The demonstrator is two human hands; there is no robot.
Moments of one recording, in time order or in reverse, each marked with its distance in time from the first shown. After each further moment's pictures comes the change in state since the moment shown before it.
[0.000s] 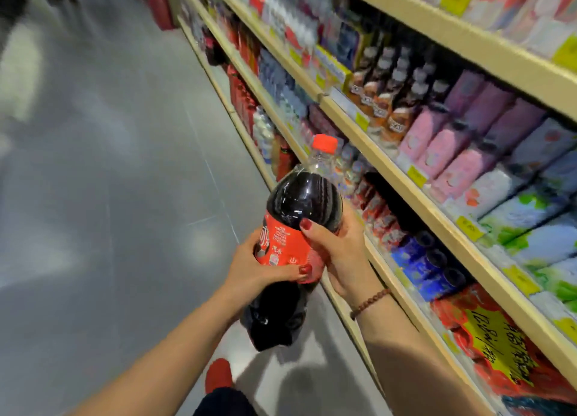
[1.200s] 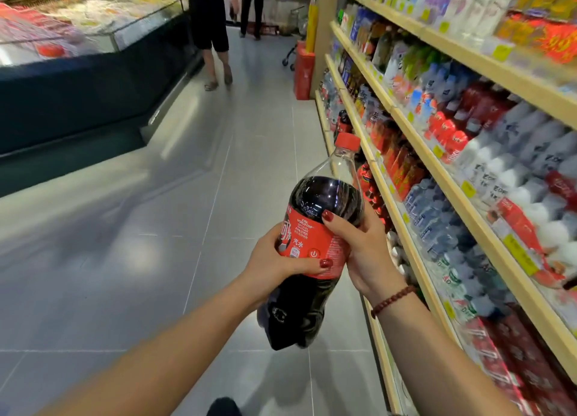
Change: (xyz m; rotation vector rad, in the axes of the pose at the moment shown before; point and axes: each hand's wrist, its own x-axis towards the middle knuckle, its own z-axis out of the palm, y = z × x) left_hand 0.436 0.169 -0.372 -0.038 0.313 0.088; right_hand 0.538 0.069 0.351 0.013 -0.389 0.063
